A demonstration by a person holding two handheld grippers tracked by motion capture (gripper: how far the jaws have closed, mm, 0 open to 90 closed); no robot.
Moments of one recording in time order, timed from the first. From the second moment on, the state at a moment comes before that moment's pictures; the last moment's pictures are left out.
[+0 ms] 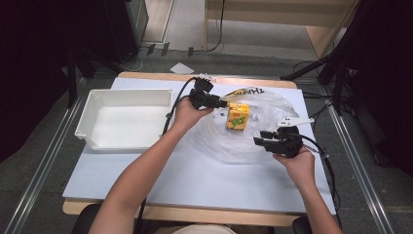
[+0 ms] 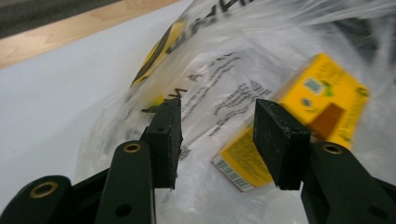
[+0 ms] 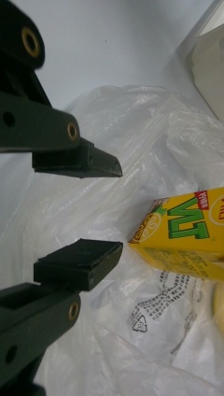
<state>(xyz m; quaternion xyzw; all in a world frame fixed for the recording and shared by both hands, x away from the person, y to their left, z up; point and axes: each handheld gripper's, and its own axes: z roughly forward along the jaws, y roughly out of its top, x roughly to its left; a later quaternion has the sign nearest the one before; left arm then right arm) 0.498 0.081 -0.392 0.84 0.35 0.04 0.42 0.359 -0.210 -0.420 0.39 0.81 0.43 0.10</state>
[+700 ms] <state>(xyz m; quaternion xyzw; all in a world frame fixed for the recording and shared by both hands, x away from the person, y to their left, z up) 0.467 0.082 -0.377 0.86 0.30 0.03 0.42 0.320 -0.194 -0.420 0.35 0.83 0.42 0.06</state>
